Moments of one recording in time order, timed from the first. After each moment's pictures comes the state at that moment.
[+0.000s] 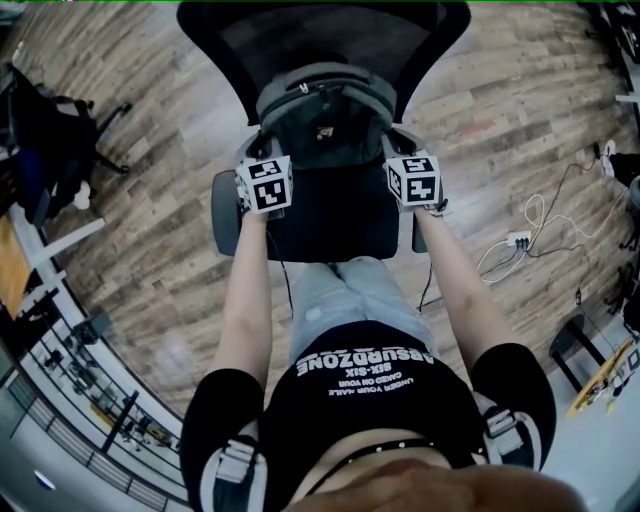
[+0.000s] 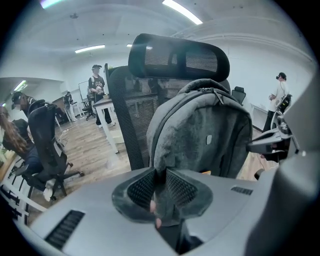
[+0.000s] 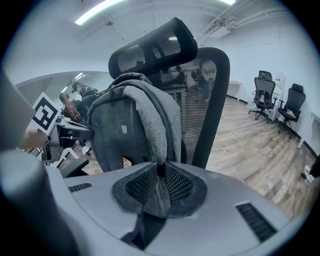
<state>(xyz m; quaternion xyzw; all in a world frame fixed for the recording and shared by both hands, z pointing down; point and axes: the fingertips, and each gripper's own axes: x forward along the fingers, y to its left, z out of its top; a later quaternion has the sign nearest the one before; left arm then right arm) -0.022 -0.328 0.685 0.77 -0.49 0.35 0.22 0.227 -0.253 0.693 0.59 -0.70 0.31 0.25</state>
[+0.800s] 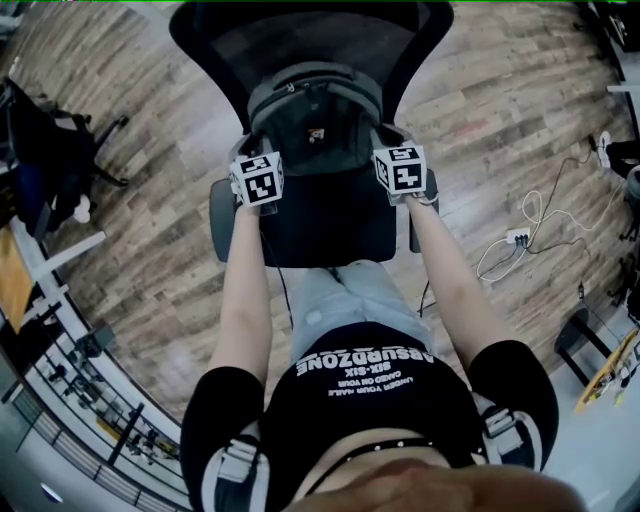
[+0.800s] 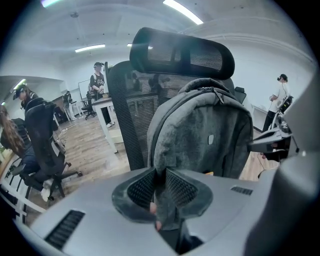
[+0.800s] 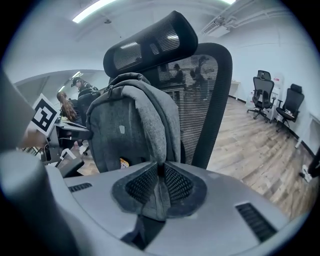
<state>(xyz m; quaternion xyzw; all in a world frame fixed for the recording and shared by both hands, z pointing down) -0.024 -0.345 0.699 0.77 -0.49 0.35 0.22 0.229 -0.267 0.702 0.59 -0.69 0.32 0.26</state>
